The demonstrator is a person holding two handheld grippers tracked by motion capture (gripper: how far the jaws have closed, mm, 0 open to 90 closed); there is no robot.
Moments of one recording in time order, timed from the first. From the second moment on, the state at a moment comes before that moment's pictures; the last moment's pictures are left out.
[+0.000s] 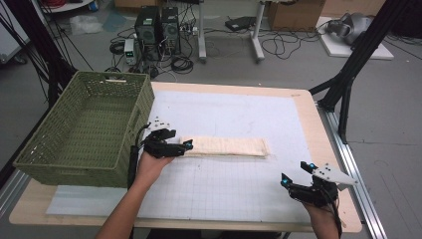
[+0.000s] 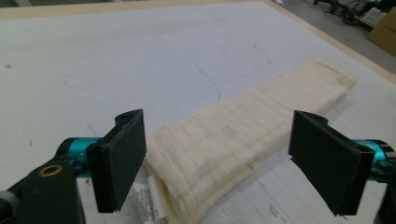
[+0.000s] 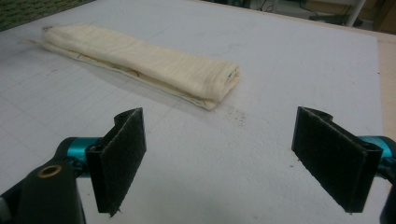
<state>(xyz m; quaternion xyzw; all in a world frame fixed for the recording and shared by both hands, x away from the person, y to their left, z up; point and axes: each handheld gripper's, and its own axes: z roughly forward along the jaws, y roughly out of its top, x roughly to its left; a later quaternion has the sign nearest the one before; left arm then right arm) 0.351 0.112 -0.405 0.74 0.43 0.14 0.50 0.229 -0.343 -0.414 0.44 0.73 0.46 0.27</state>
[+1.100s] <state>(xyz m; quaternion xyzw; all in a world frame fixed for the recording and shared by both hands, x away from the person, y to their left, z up) 0.368 0.095 -0.445 0.79 0.44 0.13 0.41 0.231 -0.342 -0.415 0.43 0.73 0.45 0.27</state>
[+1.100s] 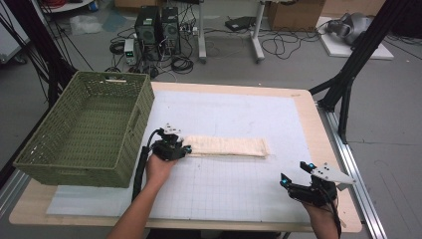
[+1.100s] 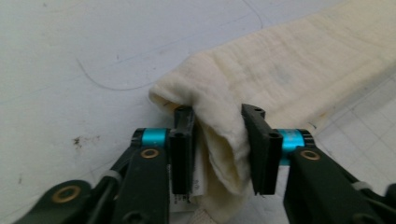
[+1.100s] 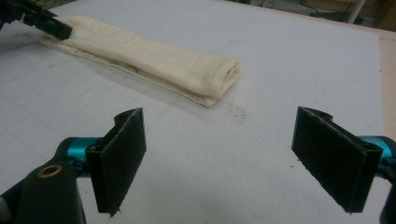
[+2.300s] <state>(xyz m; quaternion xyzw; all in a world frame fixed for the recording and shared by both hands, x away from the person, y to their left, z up) 0.353 0.109 -0.430 0.75 0.40 0.12 0.51 0.266 -0.326 -0.410 0.44 0.73 0.46 0.26</state>
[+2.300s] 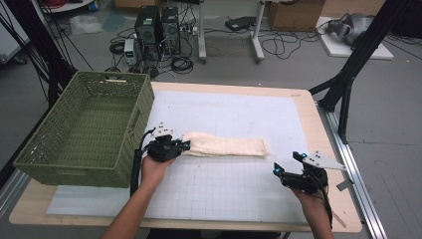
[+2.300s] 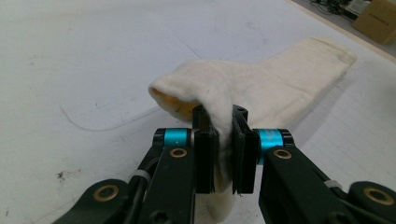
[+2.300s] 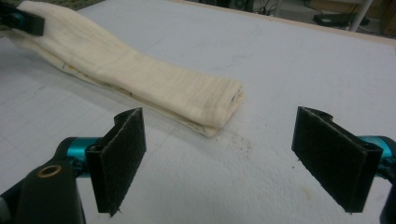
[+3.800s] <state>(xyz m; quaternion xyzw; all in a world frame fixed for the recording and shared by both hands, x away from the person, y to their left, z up) 0.328 0.115 -0.416 0.77 0.37 0.19 0.48 0.340 -0.285 -0.426 0.43 0.78 0.41 0.19</state>
